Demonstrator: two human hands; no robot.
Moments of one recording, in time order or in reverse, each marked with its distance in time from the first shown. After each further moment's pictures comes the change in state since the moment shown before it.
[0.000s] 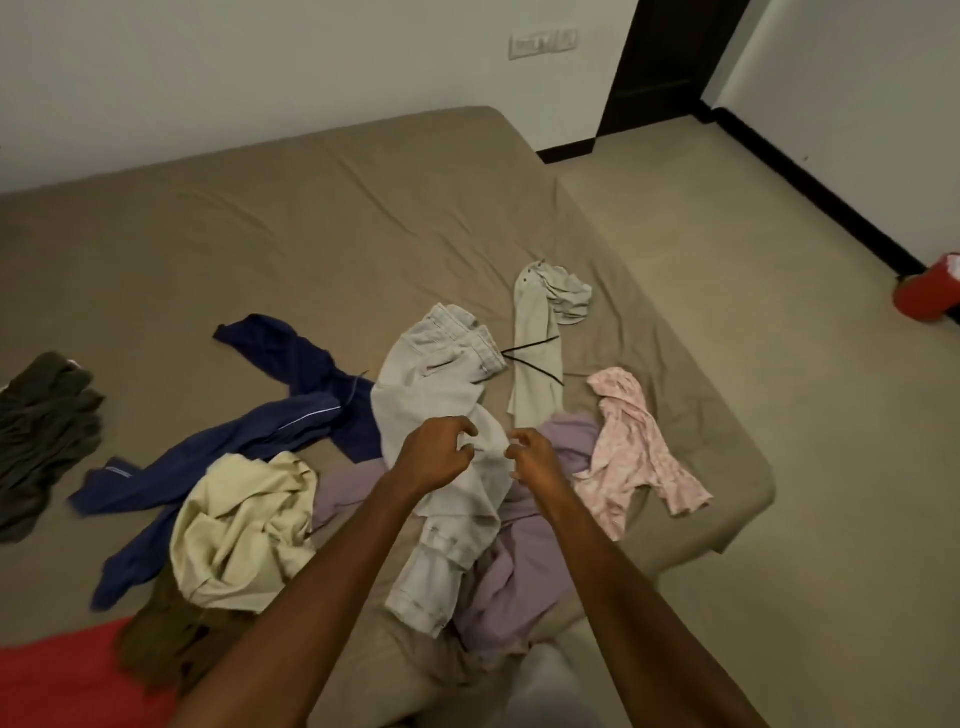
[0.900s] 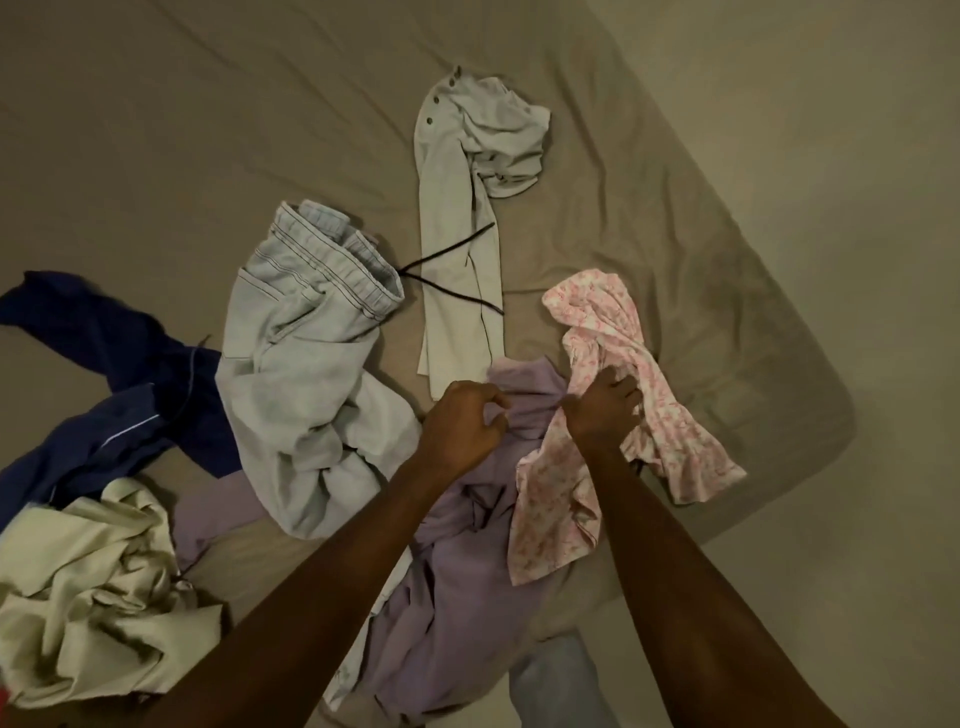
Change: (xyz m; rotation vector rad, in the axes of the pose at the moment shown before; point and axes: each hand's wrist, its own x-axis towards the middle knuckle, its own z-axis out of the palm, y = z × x) left_hand 0.257 0.044 0.267 -0.067 -0.203 -0.116; right_hand 0.341 0.204 -0.166 -0.822 0.399 0.238
